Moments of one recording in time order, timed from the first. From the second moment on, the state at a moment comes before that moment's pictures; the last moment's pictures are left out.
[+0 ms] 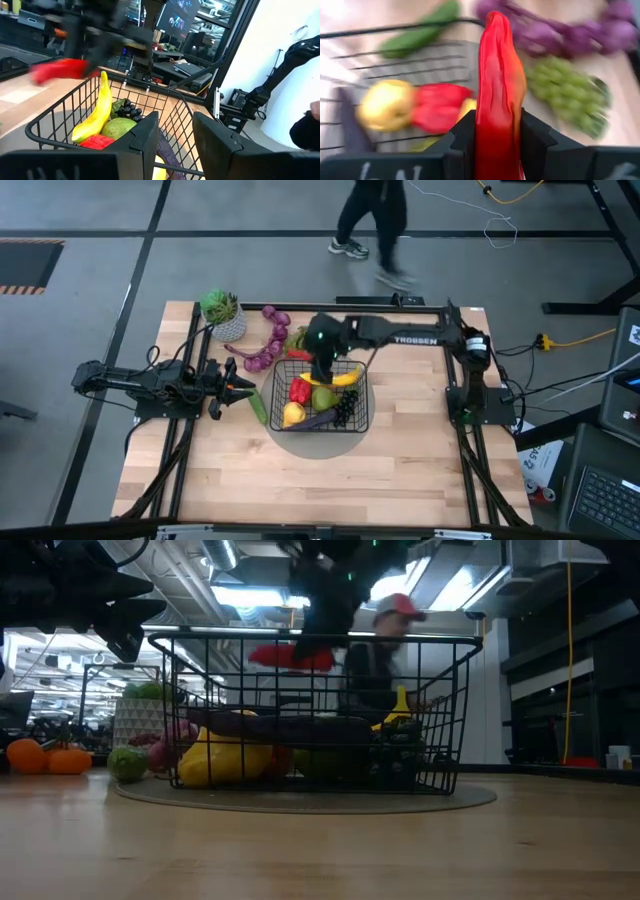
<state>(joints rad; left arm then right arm) -0.07 0.11 0.01 0.27 -0.04 -0.33 -0.18 1.95 1.71 -0.68 -0.06 -0.03</state>
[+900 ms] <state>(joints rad) -0.07 0.11 0.01 0.26 -0.04 -0.33 0.12 1.95 2.25 -1.54 0.73 0.00</state>
